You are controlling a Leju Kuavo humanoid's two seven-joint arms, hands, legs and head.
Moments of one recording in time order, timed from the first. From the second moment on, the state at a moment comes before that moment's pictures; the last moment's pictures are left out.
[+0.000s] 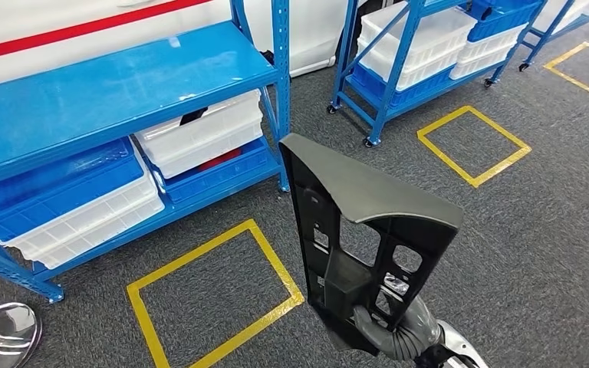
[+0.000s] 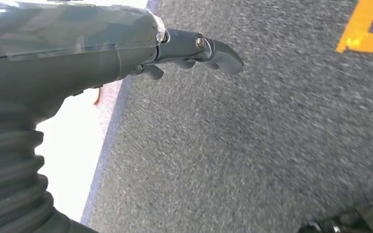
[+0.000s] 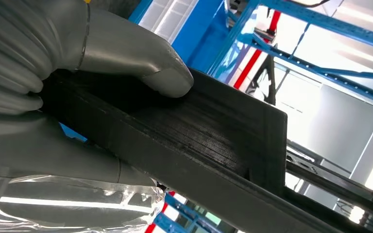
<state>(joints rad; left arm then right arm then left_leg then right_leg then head) -0.06 -0.08 0.05 -0.18 -0.68 0.31 0.03 0.18 -0.22 0.24 -1.89 0.25 0.12 -0.69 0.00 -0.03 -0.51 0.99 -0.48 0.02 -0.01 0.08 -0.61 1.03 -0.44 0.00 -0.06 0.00</state>
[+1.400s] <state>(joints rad) -0.14 -0.18 0.09 -0.18 -0.71 0.31 -0.08 0.09 -0.21 0.37 -1.84 0.26 0.11 -0.58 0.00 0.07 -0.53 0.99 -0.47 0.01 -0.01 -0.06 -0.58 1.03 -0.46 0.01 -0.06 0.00</state>
